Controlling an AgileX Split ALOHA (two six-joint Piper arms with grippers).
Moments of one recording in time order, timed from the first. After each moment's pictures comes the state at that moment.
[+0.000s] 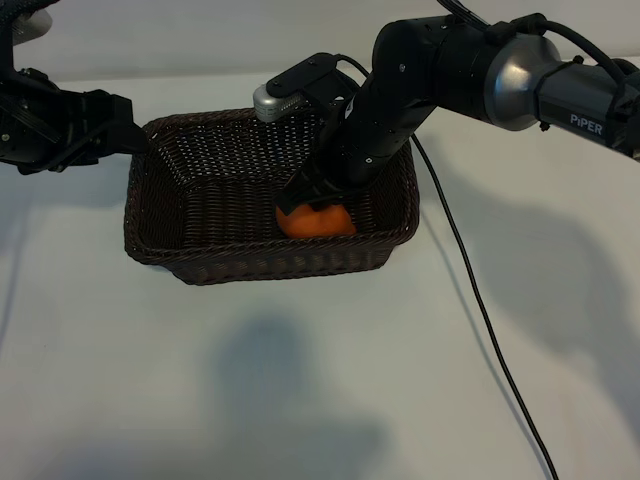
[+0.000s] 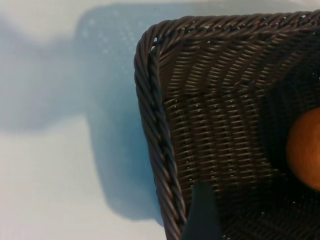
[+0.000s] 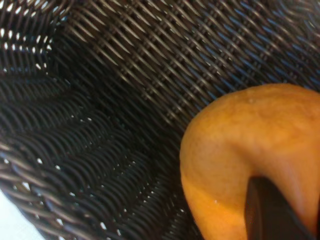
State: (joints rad) left arm -0.01 1.51 -1.04 -0.55 0.62 0.31; right arm 0.49 2.10 -1.62 0.34 0.76 -0.30
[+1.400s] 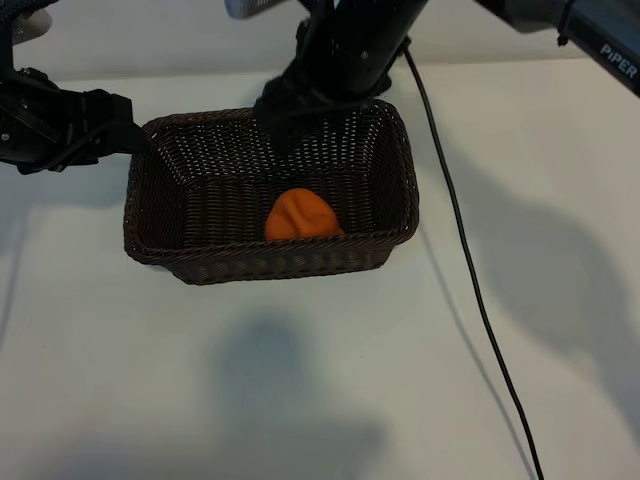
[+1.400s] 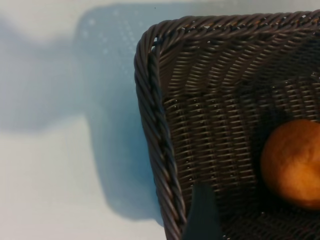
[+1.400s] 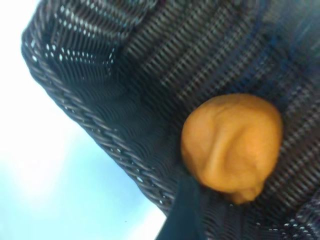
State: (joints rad) left arm -0.01 1.51 -1.04 -0.55 0.62 0.31; right arm 0.49 2.10 -2.05 0.28 1.21 -0.17
